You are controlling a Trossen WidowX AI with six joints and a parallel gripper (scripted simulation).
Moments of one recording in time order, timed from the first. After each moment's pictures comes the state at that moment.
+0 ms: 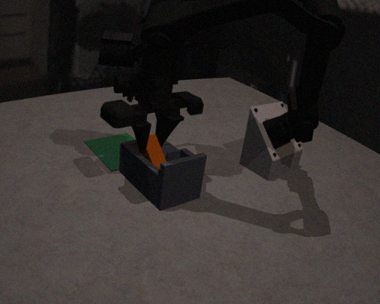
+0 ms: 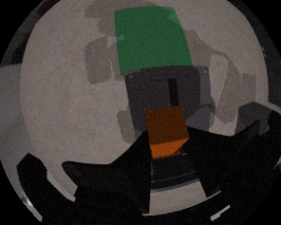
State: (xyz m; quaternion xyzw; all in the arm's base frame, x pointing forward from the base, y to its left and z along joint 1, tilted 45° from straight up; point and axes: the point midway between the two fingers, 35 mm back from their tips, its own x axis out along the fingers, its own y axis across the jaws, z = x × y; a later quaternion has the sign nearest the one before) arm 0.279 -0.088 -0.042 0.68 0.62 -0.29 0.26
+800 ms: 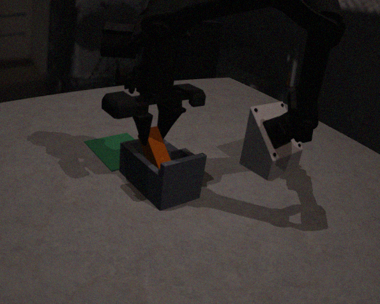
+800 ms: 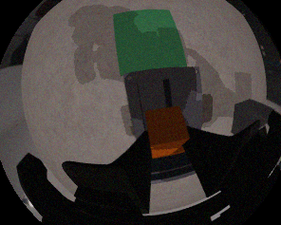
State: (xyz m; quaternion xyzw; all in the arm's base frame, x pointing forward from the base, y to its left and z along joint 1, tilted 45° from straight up) arm 0.276 -0.099 -0.031 0.68 0.62 -0.29 0.25
